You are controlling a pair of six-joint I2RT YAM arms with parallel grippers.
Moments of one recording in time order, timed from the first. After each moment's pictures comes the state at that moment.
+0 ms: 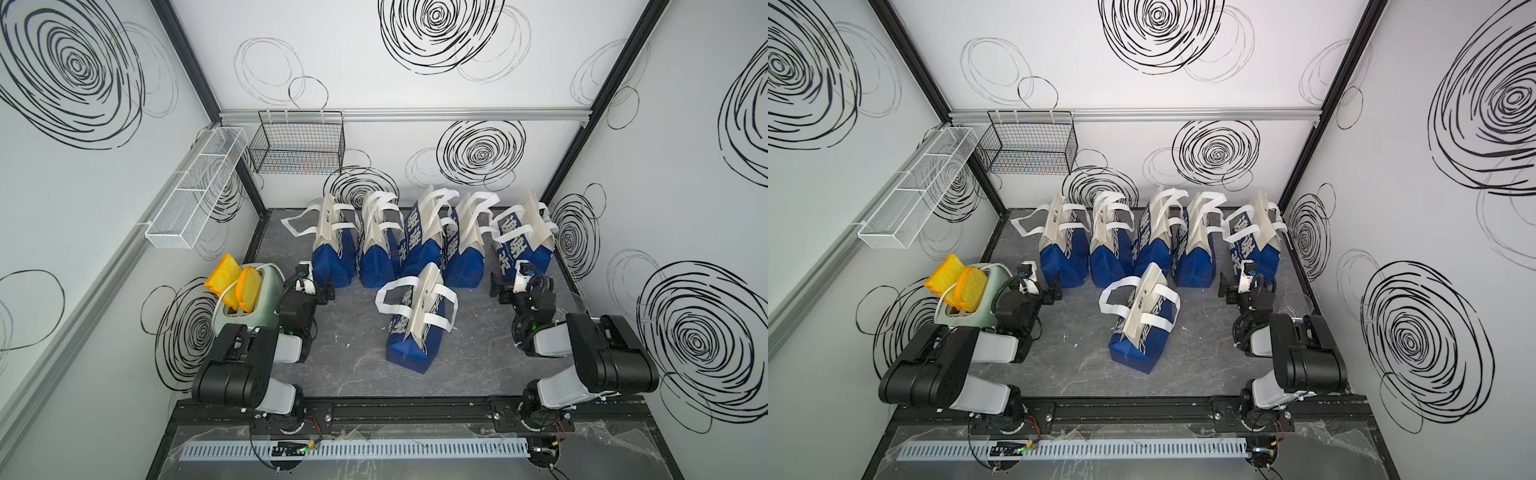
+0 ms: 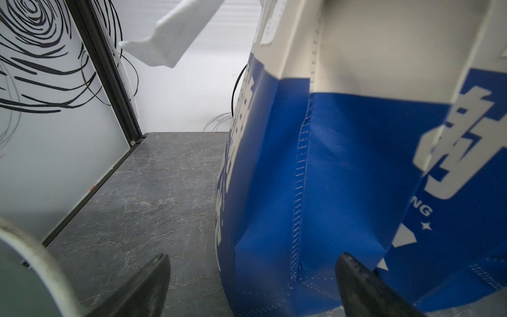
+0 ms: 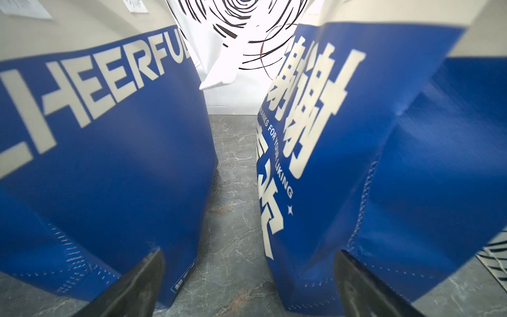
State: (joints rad) left arm -0.04 1.48 0.20 1.13 -0.05 -0.02; right arm -0.03 1.52 0.21 1.12 -0.09 0.01
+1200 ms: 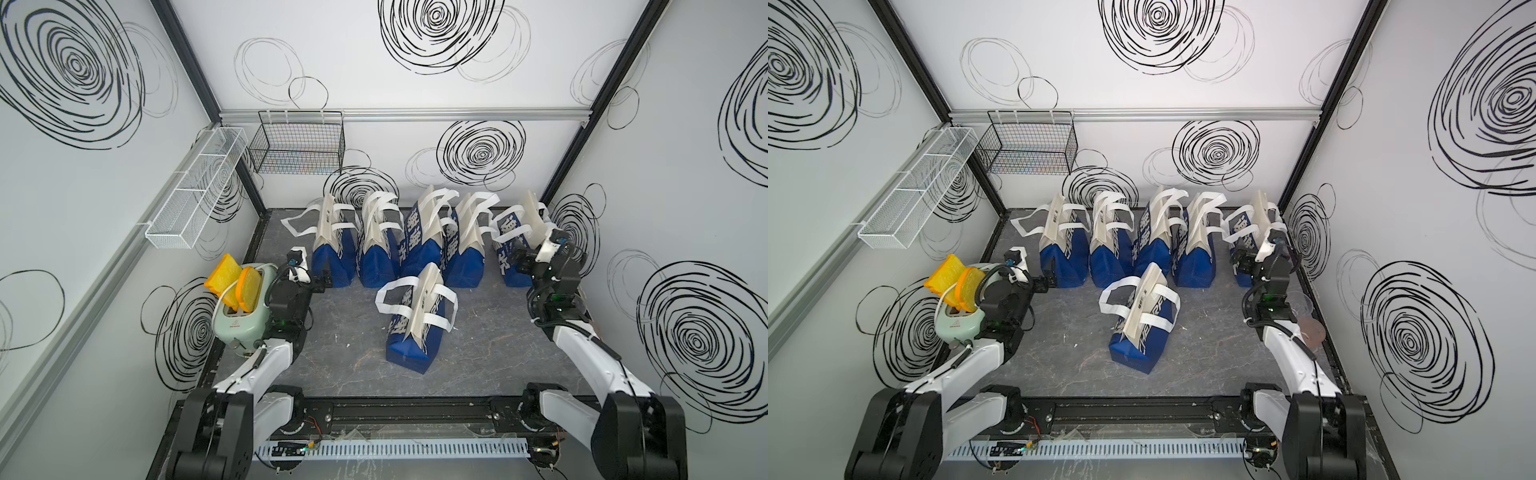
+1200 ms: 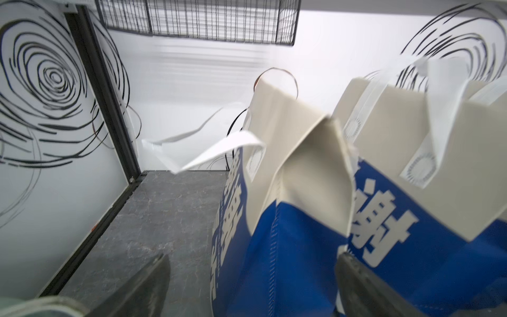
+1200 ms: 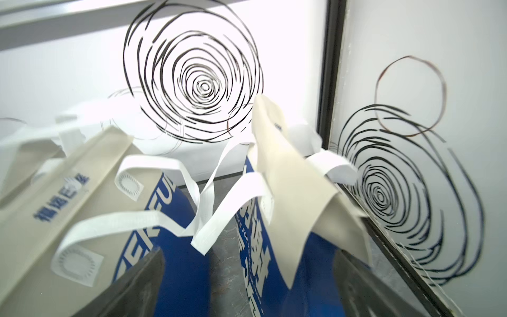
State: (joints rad) left arm -0.07 1.02 0.37 0.60 0.00 -0.05; right arm -0.03 1.00 0.61 0.27 0.09 0.24
